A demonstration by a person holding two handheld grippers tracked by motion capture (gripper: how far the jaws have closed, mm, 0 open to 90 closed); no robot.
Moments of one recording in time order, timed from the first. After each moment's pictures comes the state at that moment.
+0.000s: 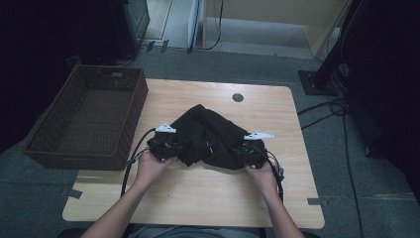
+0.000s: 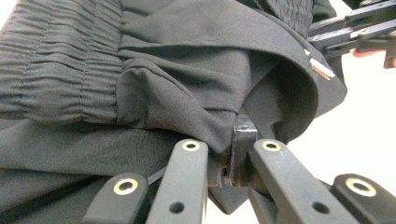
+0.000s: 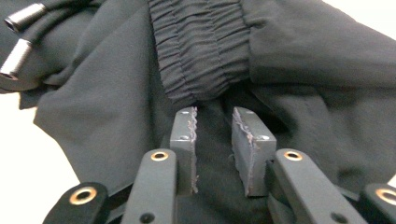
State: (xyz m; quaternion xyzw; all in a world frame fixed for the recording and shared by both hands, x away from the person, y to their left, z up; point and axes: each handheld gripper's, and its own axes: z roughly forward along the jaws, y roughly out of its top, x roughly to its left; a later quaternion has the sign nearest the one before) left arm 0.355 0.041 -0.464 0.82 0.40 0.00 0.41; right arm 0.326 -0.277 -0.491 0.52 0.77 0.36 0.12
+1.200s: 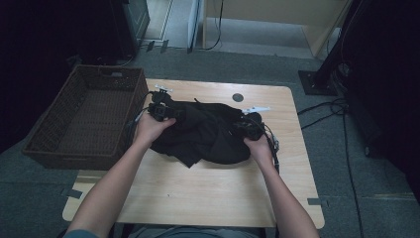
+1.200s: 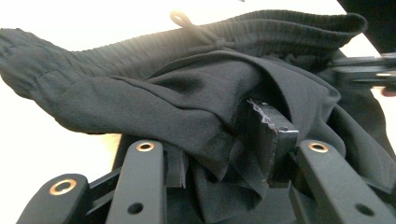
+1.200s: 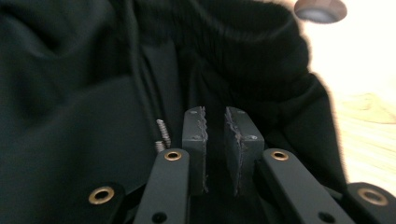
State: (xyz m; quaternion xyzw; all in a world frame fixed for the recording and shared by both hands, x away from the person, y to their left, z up) left arm 0.463 0.048 -0.426 0.80 0.46 0.01 0.38; right arm 0.413 -0.278 -0.478 0.52 0.76 0.34 0.15
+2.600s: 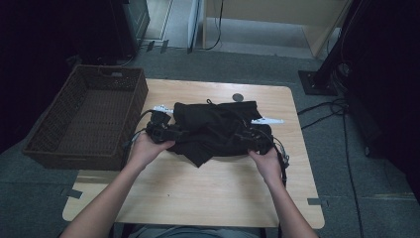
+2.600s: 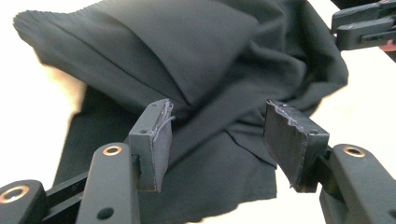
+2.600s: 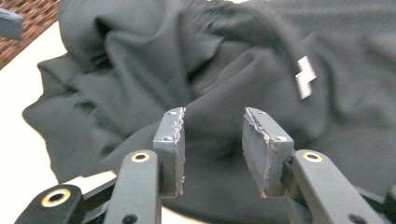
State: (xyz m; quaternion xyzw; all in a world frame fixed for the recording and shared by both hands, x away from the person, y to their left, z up) left arm 0.389 0.046 -0.436 0.82 0.41 0.00 0.39; right arm 0.346 -0.288 -0.452 0.53 0.74 0.40 0.12
